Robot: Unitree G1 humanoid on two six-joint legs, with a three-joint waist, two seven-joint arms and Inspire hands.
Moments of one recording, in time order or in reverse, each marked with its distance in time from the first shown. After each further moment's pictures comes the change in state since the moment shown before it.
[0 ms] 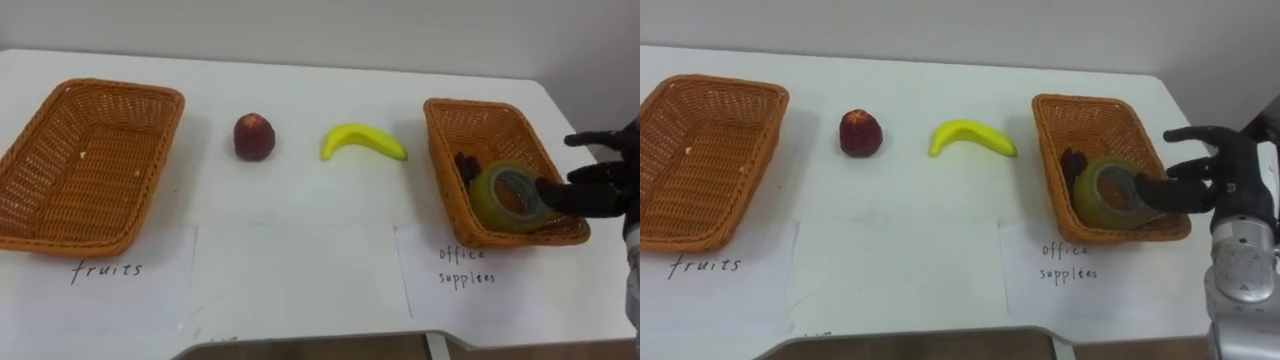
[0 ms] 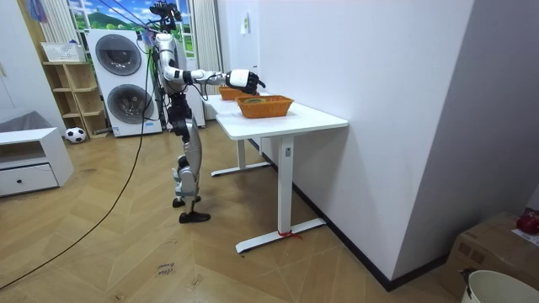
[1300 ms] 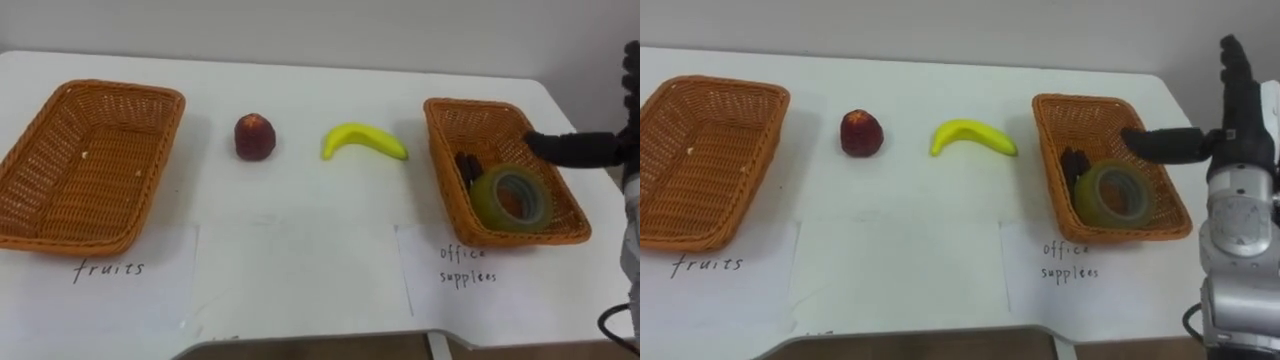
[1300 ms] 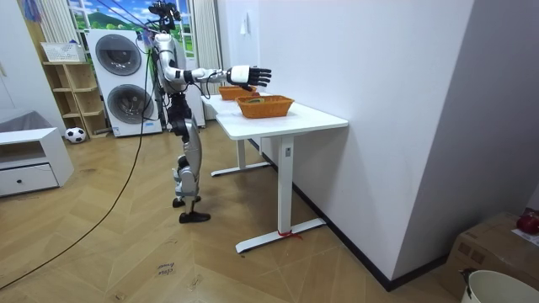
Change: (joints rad) left arm -0.047 0.002 -0.011 -0.009 0.001 -0.006 0.019; right arm -0.149 -0.028 0.012 -0.065 -0.008 0.000 0.000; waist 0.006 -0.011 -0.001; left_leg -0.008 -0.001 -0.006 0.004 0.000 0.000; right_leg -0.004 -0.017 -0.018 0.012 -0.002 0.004
